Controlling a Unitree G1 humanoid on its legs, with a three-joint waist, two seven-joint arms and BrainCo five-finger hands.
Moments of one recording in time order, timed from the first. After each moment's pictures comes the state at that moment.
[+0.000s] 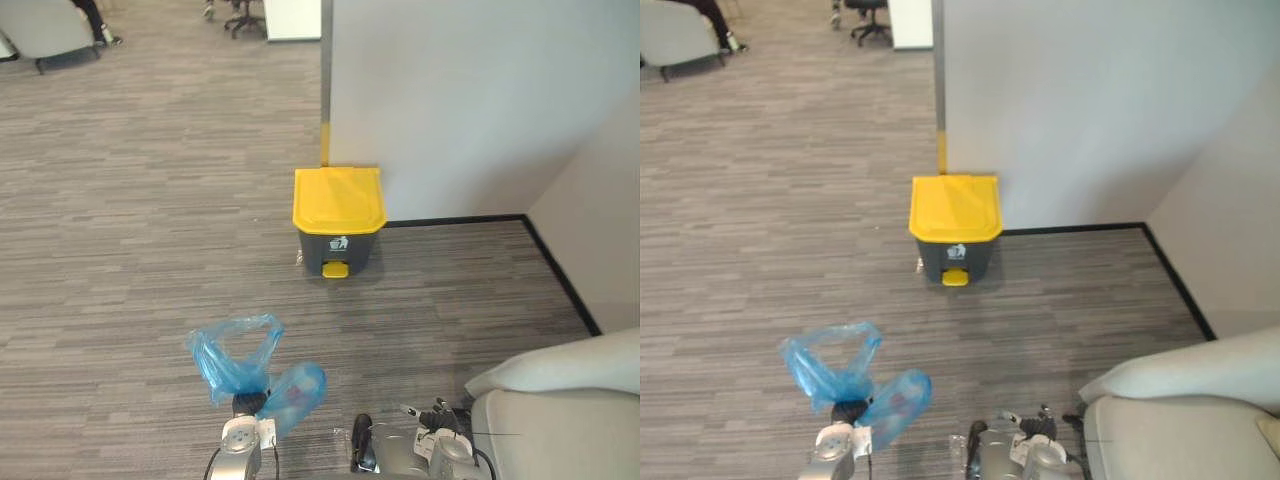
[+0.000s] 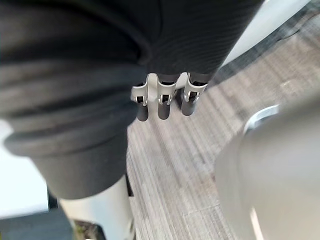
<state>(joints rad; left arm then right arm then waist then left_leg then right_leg) 0.11 -0.05 0.04 0.64 0.04 0.01 0.23 0.02 0.04 -0.25 0.90 0.04 -0.01 -0.21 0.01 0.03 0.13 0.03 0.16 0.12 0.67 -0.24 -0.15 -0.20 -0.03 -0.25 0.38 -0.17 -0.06</state>
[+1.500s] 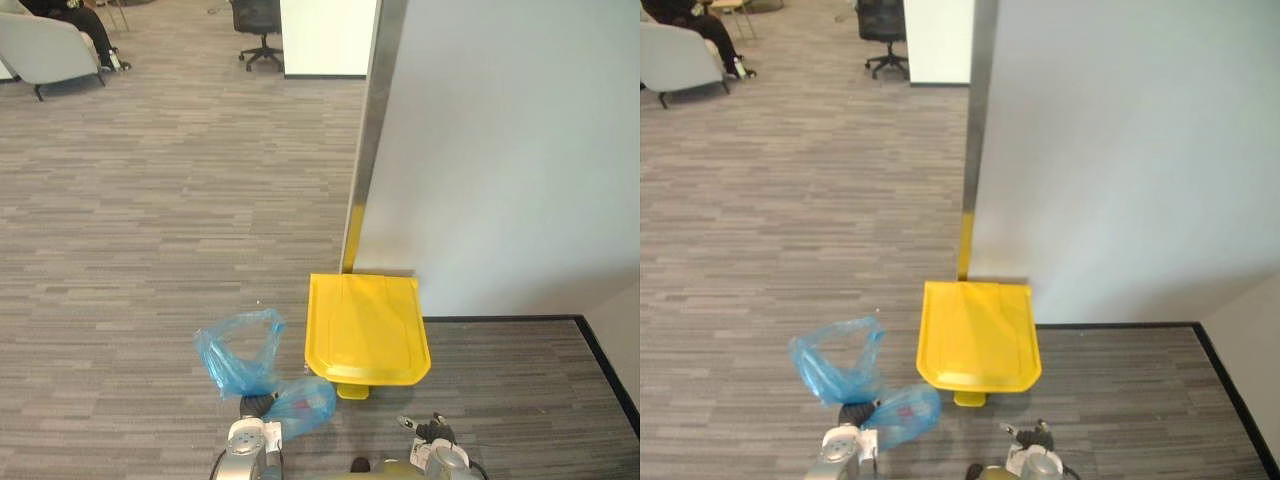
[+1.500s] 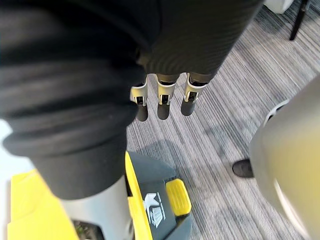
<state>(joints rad) 0.10 -0.04 0.02 0.67 0.04 0.01 0.21 0.04 0.06 -0.29 0.93 0.04 0.01 -0.22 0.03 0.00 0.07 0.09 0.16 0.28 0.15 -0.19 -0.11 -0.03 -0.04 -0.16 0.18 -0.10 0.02</state>
